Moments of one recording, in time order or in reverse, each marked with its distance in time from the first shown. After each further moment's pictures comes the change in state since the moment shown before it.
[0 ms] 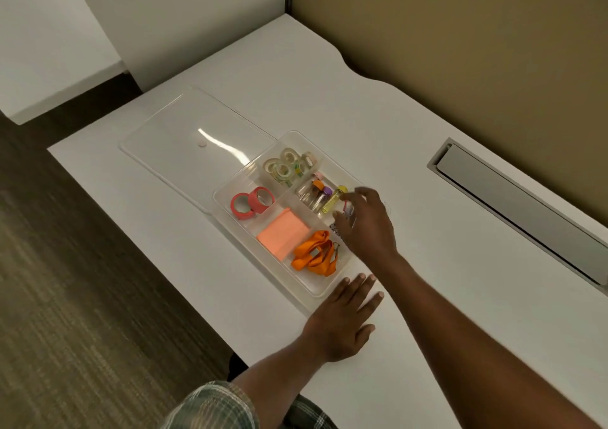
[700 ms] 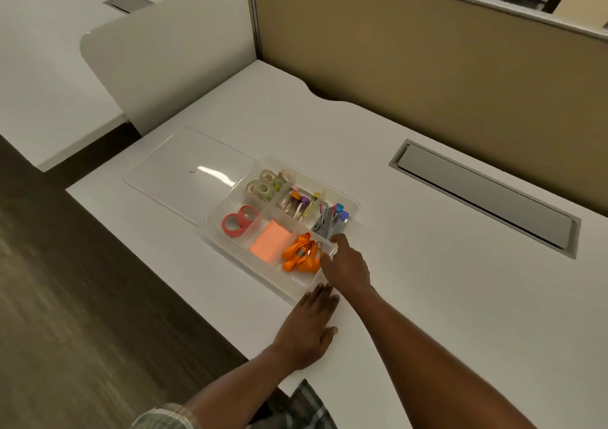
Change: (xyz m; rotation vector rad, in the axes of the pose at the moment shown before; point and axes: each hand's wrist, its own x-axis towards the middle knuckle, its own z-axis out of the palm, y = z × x) left_hand -0.052 0.022 -0.018 0.053 -0.168 -0.111; right_hand -0.090 0.029 0.011 0.151 -0.194 0.410
